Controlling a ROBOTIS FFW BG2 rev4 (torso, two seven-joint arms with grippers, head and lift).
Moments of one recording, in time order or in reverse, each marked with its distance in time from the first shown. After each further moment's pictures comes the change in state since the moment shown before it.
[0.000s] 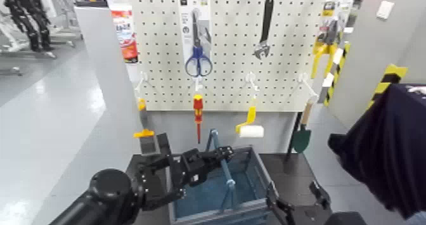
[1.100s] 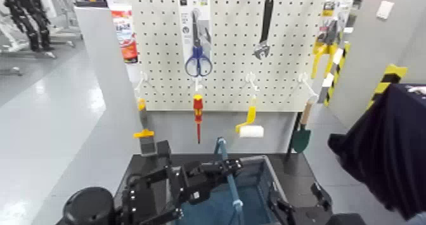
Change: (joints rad) left arm 0.210 0.083 0.084 -0.369 0.139 0.064 0.204; right arm 0.008 0.008 -0.007 -0.001 0.012 -0.002 -0.006
